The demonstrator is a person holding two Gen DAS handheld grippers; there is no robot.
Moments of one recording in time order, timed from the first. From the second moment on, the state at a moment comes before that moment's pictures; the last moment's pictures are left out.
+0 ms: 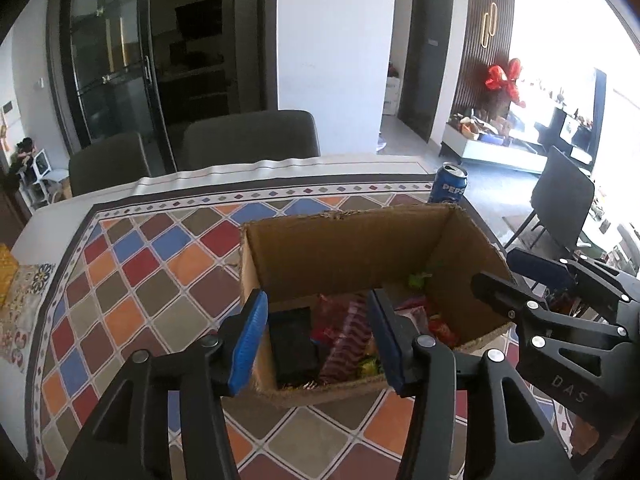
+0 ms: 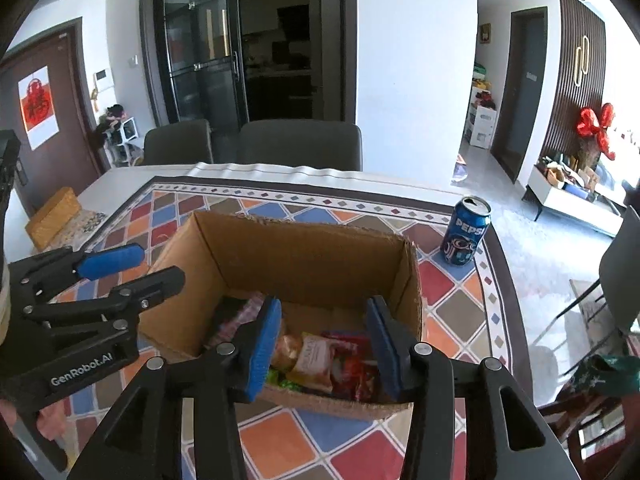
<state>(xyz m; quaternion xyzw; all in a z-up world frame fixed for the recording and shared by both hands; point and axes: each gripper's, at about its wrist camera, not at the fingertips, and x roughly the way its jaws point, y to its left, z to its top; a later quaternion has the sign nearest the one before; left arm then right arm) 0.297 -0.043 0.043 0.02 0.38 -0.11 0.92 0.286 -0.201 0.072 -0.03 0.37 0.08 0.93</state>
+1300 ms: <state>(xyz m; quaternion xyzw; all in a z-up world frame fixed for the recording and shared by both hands) 0.112 -0.018 0.087 0.02 0.25 -0.07 0.97 0.109 -0.207 0.115 -0.01 0.25 0.05 0.97</state>
